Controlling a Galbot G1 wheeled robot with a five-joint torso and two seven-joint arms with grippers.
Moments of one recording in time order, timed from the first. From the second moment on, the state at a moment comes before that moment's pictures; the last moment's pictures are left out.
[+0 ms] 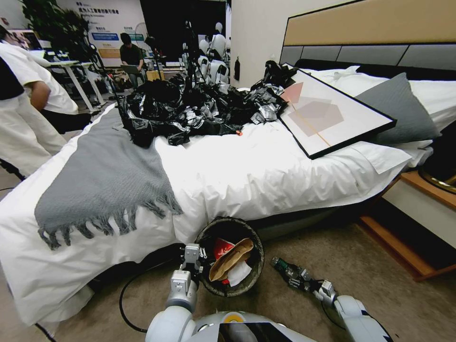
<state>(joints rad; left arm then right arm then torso) 1.78 -1.48 -0.24 -2.33 0.09 0.35 -0.20 -1.26 1.13 0.60 0.94 0.05 0.49 -0.78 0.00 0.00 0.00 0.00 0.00</state>
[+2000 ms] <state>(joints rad) 1.85 -1.43 -0.21 -2.32 0.00 0.40 -0.19 -1.77 1.13 0.46 2.08 0.22 0.52 -0.68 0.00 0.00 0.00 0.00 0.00</state>
